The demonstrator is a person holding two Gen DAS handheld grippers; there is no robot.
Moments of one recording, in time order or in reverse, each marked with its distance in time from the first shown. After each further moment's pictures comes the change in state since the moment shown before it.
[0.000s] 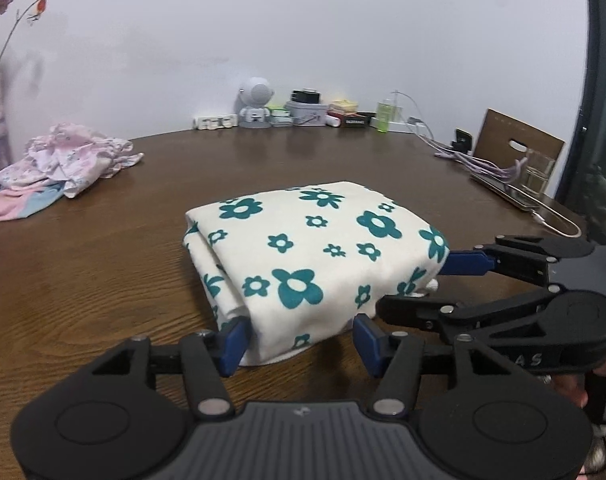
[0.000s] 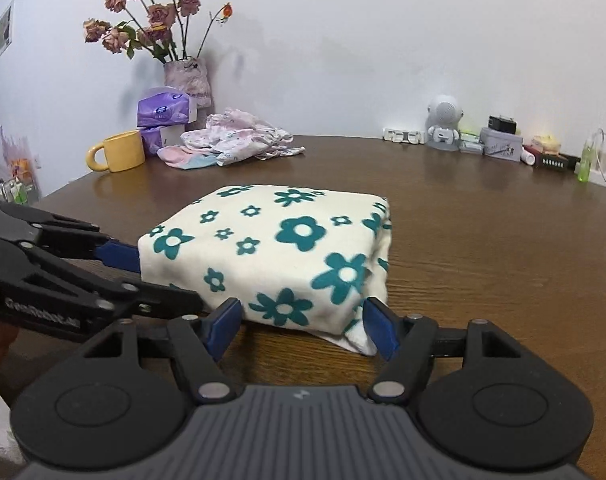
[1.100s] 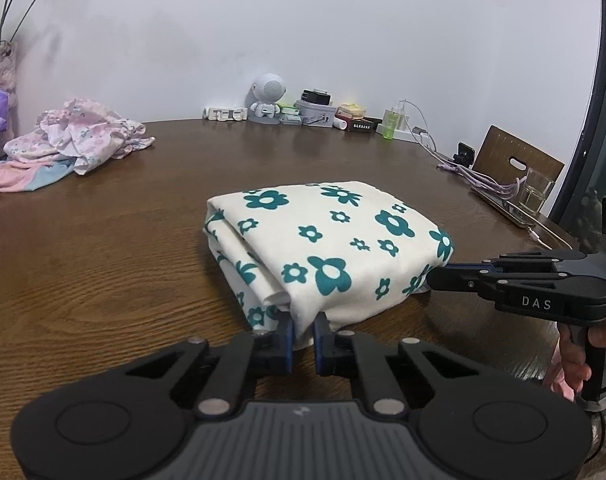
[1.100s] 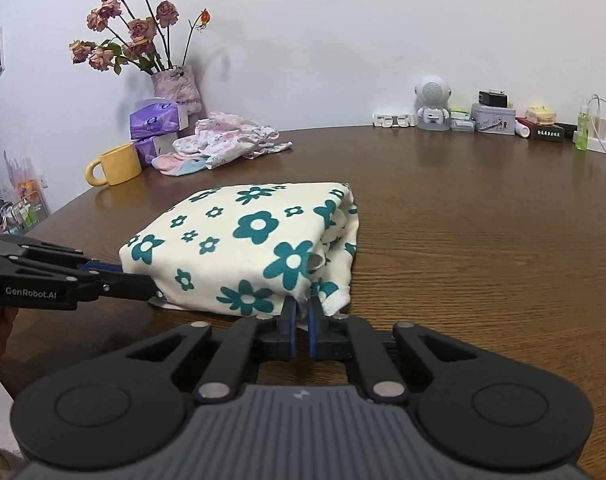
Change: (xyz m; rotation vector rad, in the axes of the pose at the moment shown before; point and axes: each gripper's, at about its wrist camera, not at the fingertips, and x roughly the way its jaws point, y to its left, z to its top) left arm -0.012 0.023 -0.004 -0.065 0.004 -0.049; right arm -0.009 -0.045 -0.003 0.092 0.021 0.072
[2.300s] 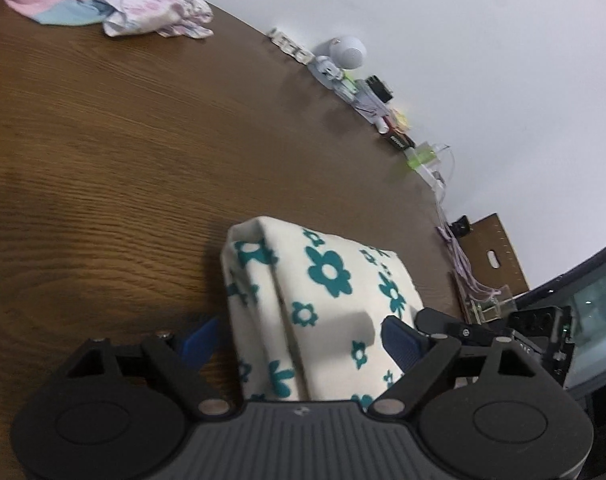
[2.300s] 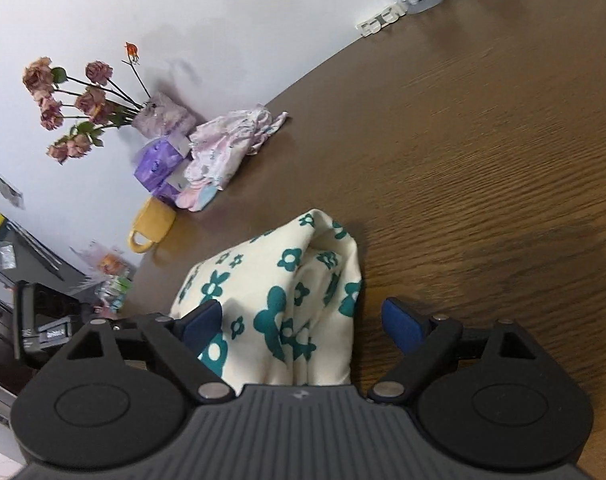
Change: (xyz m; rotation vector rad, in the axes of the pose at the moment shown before) left arm 0.063 0.094 0.056 -0.581 0.189 -0.249; right arm 0.083 -0.097 0.060 0.504 0.237 0.350
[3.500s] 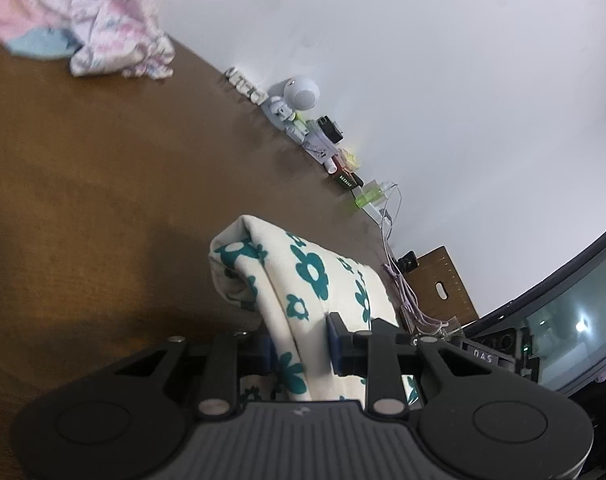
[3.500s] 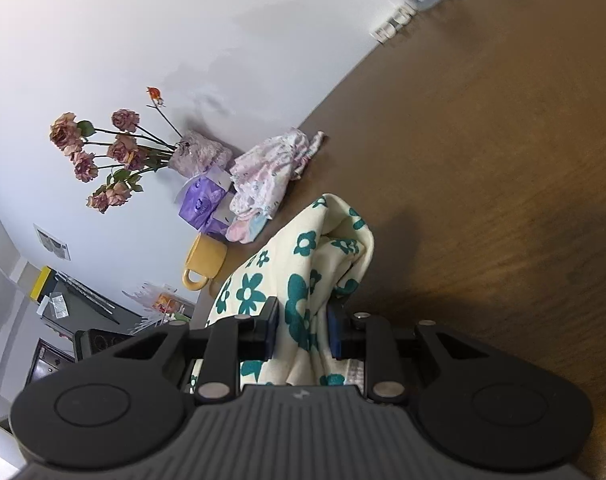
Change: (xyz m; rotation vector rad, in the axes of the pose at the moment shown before) left arm -0.024 -0.009 0.019 0.032 -0.117 -0.142; right arm -0.002 0.022 0.013 0.112 -0.068 0.140
